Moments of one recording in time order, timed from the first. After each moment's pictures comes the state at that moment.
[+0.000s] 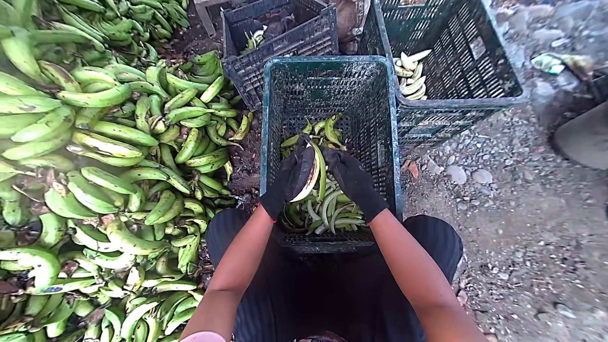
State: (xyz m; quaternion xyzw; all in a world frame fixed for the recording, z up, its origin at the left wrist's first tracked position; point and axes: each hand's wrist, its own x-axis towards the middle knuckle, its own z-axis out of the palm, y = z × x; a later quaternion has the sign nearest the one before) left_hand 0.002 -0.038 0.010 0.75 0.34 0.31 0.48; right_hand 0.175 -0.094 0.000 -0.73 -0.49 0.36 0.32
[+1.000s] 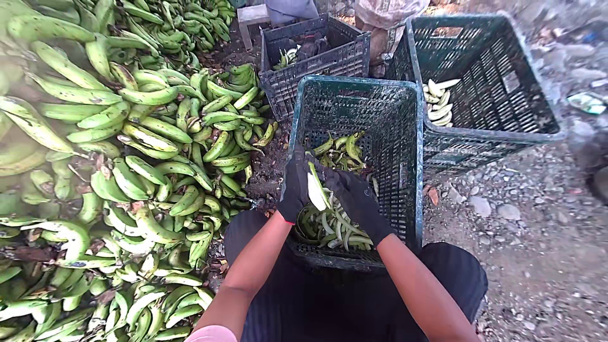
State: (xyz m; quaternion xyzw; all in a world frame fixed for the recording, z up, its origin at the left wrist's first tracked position) left_hand -0.014 -0.030 -0.003 0.54 0.46 0.44 0.56; right_hand 0.149 -0.091 -0.020 -0.69 -0.59 0.31 0.29
